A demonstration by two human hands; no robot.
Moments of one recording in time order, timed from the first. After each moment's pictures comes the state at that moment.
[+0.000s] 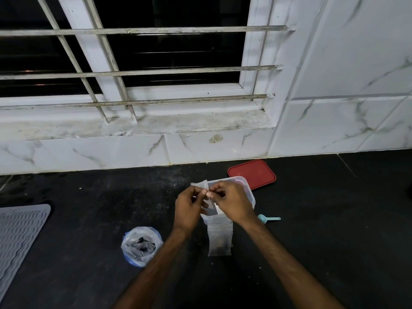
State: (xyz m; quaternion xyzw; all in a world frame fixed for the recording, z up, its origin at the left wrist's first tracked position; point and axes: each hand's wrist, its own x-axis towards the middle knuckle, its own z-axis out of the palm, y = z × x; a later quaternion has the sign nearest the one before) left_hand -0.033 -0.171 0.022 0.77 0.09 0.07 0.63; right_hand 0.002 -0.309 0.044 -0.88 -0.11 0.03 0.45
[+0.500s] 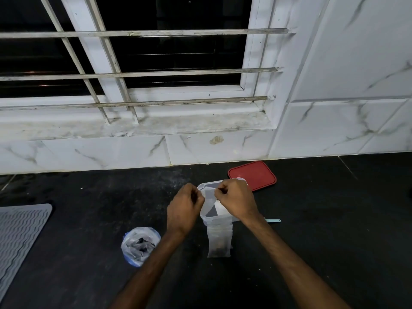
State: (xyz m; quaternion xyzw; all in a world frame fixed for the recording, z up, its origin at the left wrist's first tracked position) left_hand -0.035 -0.161 0.032 0.92 0.08 0.10 0.37; right_hand 0.011 -0.314 0.052 -0.94 -0.10 0.00 0.34
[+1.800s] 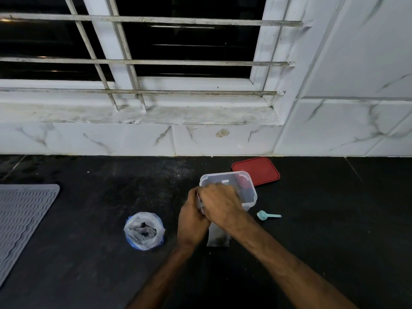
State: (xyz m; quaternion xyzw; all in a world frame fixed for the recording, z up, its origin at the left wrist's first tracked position) left_hand -0.080 -0.187 0.006 0.83 0.11 0.11 0.53; right_hand -0.028 -0.263 0.097 -0.95 -0.26 0.17 -0.07
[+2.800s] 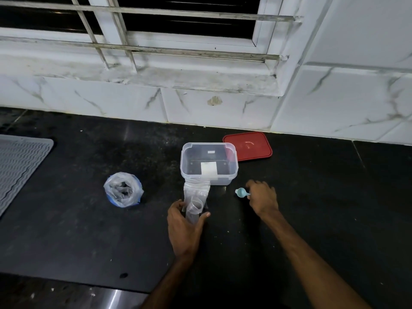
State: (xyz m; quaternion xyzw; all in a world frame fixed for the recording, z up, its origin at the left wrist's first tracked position) left_hand -0.148 -0.293 -0.080 0.79 0.37 0.14 0.47; right_hand 0.011 -0.470 -0.064 -0.98 -0.11 0.14 0.03
